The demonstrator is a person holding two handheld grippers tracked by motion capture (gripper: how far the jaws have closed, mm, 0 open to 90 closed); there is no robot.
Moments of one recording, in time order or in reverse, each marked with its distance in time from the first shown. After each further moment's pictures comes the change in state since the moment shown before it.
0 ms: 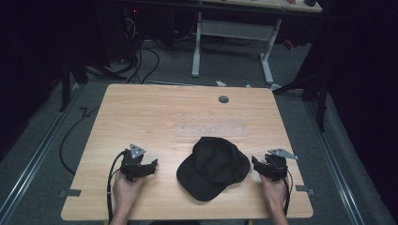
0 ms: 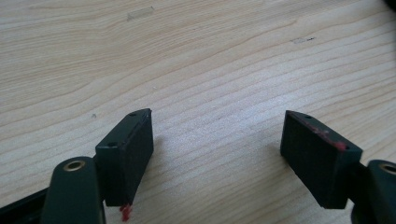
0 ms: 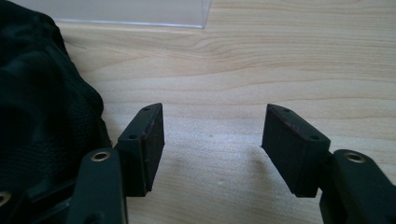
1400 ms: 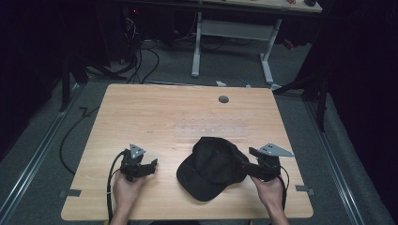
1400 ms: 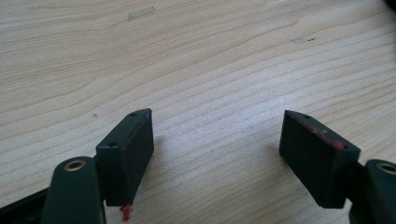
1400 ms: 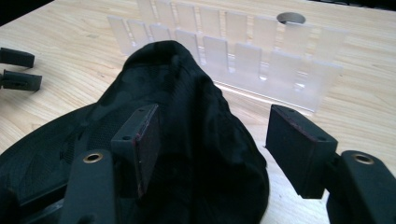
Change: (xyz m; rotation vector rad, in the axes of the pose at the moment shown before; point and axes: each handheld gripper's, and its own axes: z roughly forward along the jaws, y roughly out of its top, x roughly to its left) left arm 0.000 0.000 0.000 -0.001 0.002 -0.002; right arm 0.062 0.043 -0.055 -0.092 0.256 -0.194
